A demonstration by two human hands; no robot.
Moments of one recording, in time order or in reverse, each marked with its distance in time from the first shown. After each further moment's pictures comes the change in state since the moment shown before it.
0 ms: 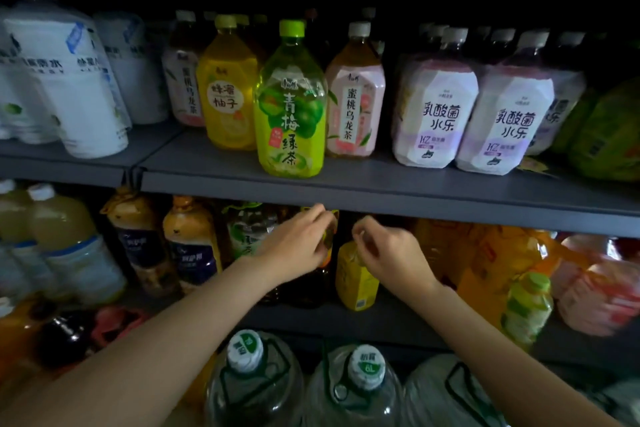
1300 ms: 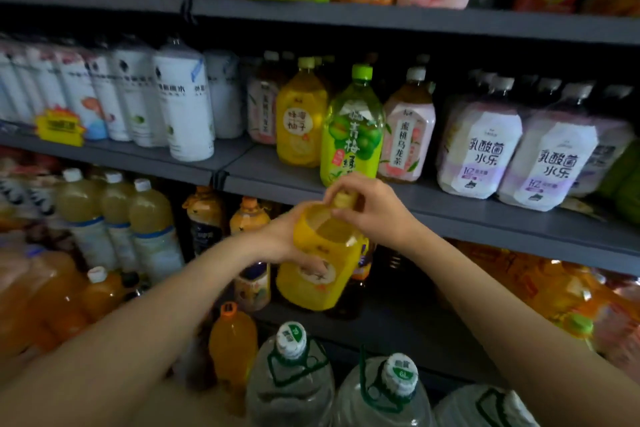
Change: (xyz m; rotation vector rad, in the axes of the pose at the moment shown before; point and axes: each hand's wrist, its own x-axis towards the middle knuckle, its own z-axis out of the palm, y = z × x) left_hand -0.068 -0.036 -0.084 -0.615 -0.165 -0.351; right_hand 0.071 -0.123 -0.052 0.417 -0.225 -0.215
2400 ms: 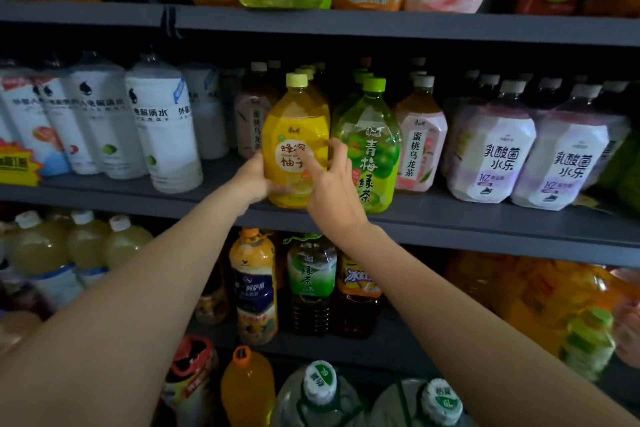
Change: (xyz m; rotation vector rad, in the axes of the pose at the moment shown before) left_hand 0.081 -0.023 -0.110 -0.216 0.380 -0.164; right_hand 0.096 -0.005 0.067 -0.459 0.251 0.268
